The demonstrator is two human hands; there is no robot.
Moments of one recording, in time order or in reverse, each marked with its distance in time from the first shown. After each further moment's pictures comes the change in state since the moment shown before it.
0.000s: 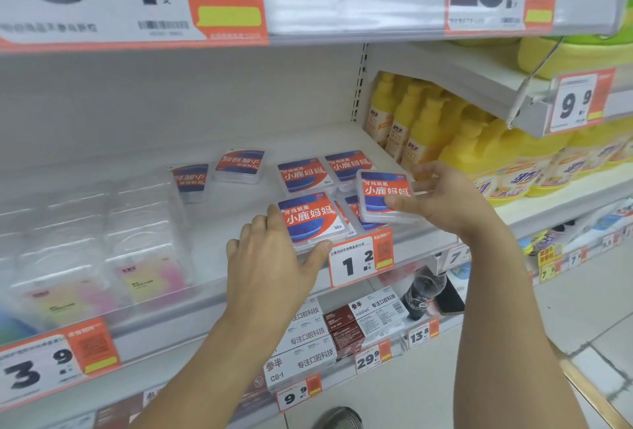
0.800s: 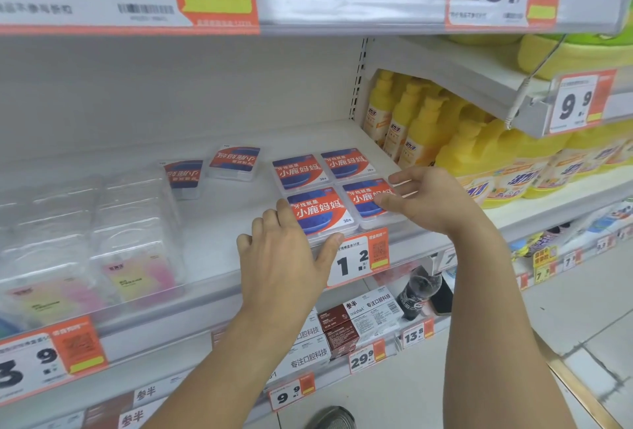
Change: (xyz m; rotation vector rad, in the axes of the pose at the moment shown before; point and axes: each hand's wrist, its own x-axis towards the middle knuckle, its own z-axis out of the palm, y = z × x) left_hand -0.001 0.021 0.012 0.047 0.026 0.016; right_hand 0.004 -0.008 0.007 -0.176 -0.048 -0.019
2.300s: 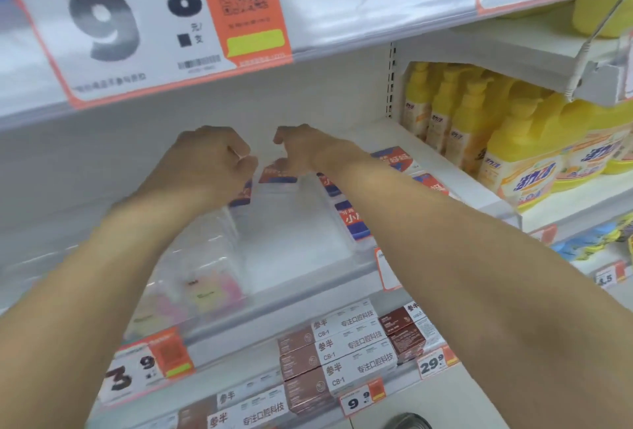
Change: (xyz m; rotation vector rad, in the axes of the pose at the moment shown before) left_hand 0.100 -0.066 -0.144 0.047 -0.111 0.033; right_hand 0.087 -0.166 0.126 -0.439 -0.276 -0.496
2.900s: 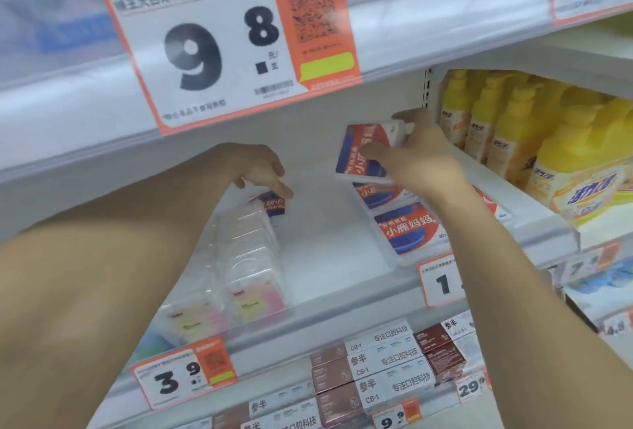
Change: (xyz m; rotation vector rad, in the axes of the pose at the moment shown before) left_hand 0.121 -0.053 0.033 0.243 -0.617 -0.087; right_hand -0.102 0.015 -0.027 0.820 0.531 0.321
